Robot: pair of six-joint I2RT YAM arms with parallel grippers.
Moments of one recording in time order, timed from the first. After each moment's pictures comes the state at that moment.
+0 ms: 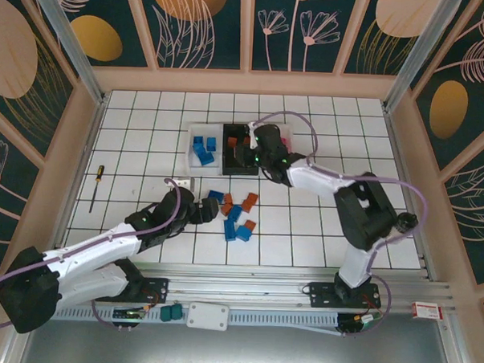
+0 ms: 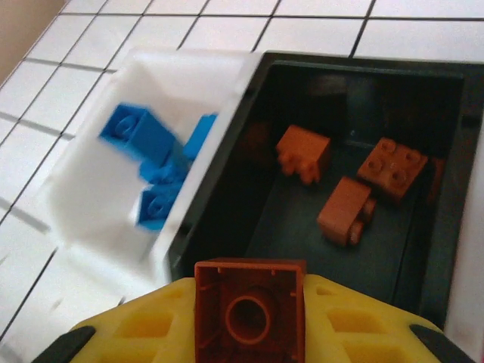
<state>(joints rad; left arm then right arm) -0.77 1.03 0.46 -0.17 -0.17 -0.78 0.65 1.86 1.23 0.04 -0.06 0.34</state>
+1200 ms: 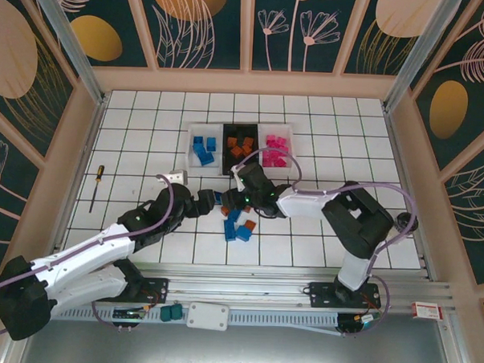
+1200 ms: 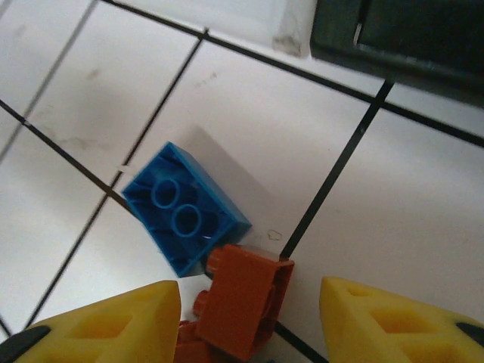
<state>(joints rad) -0.77 0.96 0.52 -0.26 -0.31 -0.78 0.86 1.80 0.93 0.07 -0.11 0.38</state>
